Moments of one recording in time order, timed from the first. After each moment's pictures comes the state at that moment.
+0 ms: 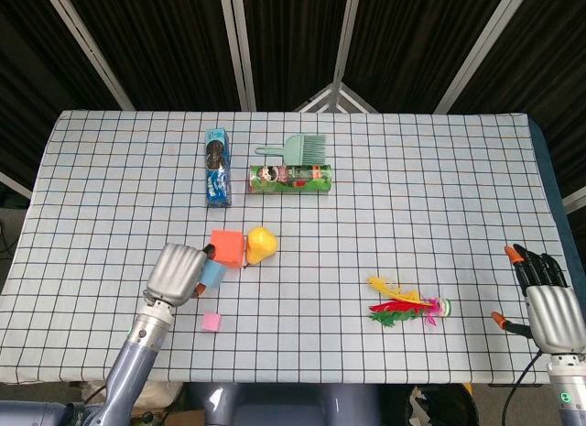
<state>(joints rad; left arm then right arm) -0.61 -1.51 -0.17 -2.03 0.95 1.38 1.08 0.09 -1.09 0.06 -1.62 -1.48 1.44 -0.02</state>
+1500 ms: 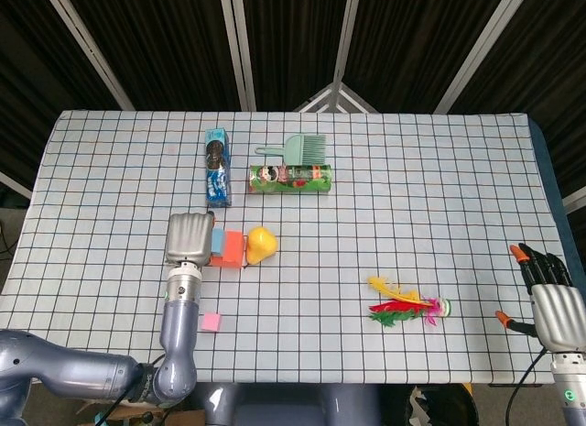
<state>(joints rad) -0.93 -1.72 -0.40 -1.83 0.41 1.61 1.24 0.09 -1.08 0.07 -1.61 -1.46 1.43 0.01</state>
